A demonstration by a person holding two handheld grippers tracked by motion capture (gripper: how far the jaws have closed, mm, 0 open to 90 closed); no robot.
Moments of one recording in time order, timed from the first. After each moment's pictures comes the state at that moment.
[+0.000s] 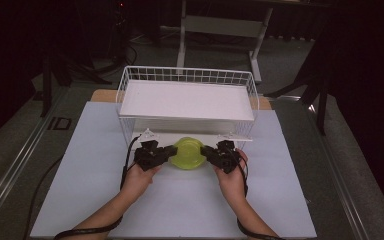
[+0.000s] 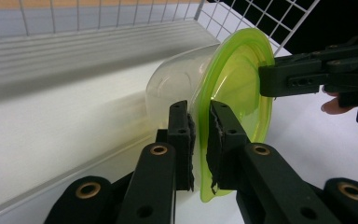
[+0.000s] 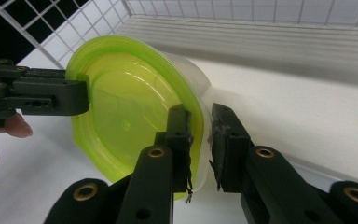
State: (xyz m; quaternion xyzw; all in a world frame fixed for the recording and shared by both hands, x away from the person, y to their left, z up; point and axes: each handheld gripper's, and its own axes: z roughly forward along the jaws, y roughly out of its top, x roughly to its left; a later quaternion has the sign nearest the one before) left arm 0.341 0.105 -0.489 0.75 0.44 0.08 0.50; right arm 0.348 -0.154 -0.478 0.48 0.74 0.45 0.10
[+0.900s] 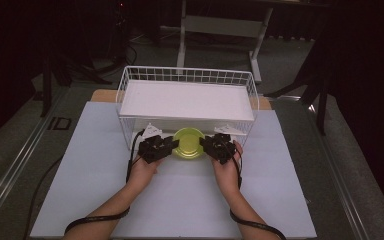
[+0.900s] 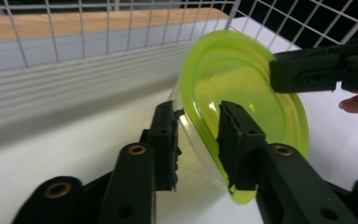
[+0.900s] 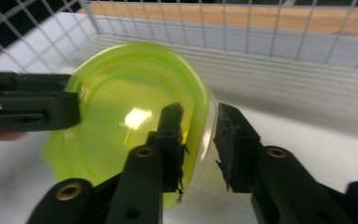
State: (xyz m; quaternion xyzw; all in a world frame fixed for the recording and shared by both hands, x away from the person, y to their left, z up) left arm 0.370 0.102 -0.506 0.73 0.44 0.13 0.51; right arm 0.378 -0.144 -0.488 0.48 0.73 0.45 0.17
